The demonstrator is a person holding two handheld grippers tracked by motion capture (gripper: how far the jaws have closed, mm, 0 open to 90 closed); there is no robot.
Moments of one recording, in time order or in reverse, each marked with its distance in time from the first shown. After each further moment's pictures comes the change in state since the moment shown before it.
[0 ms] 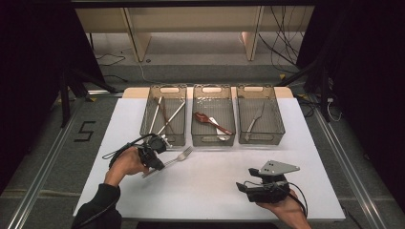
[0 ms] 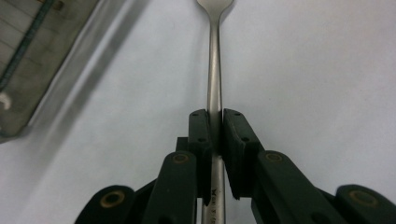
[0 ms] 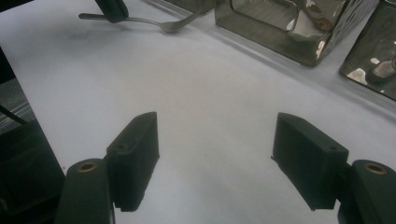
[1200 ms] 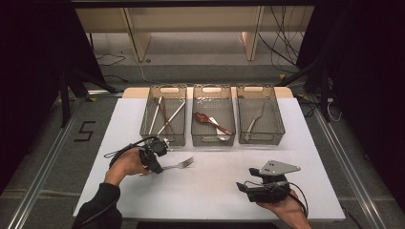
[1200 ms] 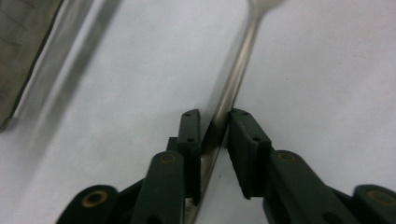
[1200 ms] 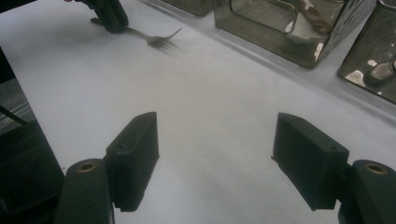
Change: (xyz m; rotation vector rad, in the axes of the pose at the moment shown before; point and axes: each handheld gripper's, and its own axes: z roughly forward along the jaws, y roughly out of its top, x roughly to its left) left arm 0.001 -0.001 0.009 0.073 0.018 0.047; right arm 0.000 0.000 -0.001 -0.006 -0.002 -0.004
